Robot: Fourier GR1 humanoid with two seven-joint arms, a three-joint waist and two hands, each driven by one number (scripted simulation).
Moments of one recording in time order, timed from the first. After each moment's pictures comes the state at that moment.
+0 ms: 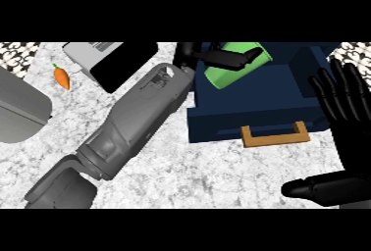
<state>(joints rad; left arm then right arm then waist) -1.30 0.00 -0.42 -0.44 0.55 0.42 -0.36 -0.14 -0.11 -0.09 -2.01 -0.19 0.19 0.14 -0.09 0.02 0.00</state>
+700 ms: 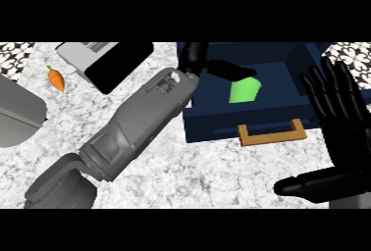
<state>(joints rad) -1.31 0.00 -0.59 -0.42 0.63 0.48 -0.35 -0.16 -0.08 -0.07 -1.98 -0.20 0.19 0.10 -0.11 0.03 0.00</state>
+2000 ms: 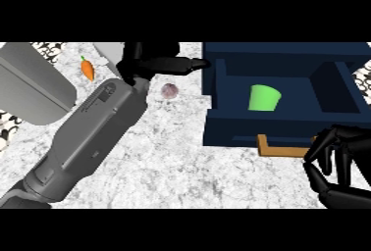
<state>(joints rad) -0.98 0.21 -0.42 -0.92 0.80 0.43 -0.37 -0.05 -0.27 -0.08 -2.10 -0.16 0.37 0.18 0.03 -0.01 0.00</state>
